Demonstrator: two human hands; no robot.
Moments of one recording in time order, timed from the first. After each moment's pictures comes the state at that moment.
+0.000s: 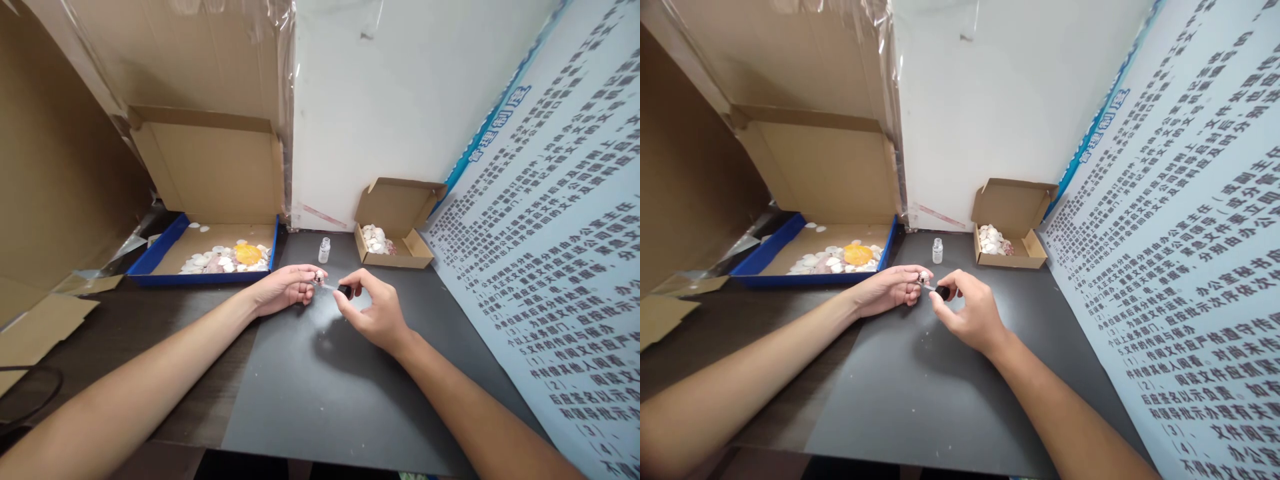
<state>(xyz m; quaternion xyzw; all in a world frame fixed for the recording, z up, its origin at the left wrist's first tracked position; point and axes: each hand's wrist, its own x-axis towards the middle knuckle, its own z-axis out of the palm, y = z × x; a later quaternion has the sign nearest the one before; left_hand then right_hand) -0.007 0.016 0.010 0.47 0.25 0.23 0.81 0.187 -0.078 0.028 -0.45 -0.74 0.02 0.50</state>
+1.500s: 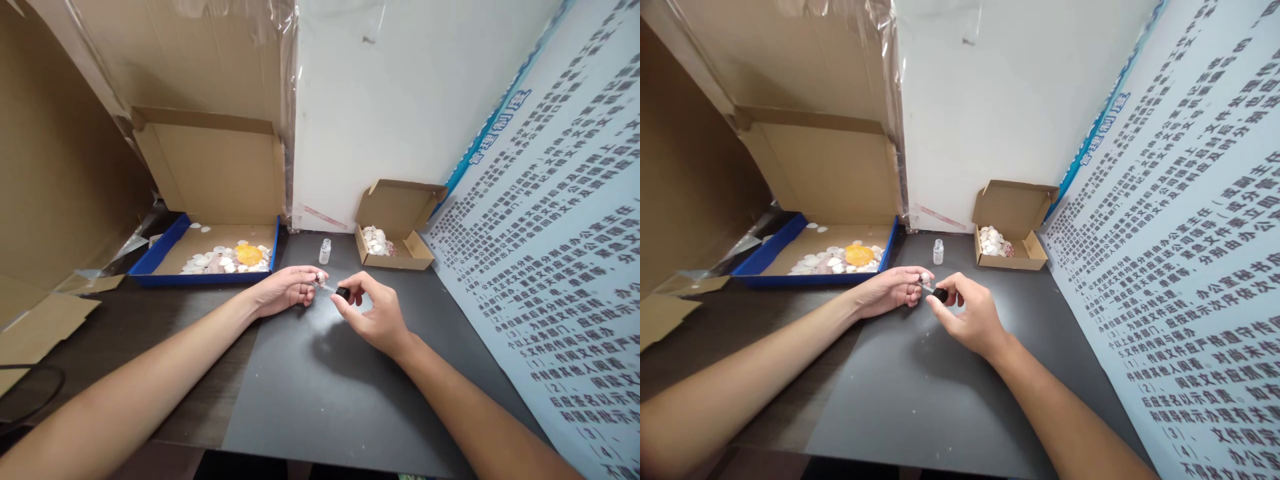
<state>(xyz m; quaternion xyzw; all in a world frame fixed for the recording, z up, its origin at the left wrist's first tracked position) -0.007 0.016 0.009 0.47 0.24 0.23 0.82 0.186 -0.079 0.025 -0.44 -0.75 0.05 0.50</state>
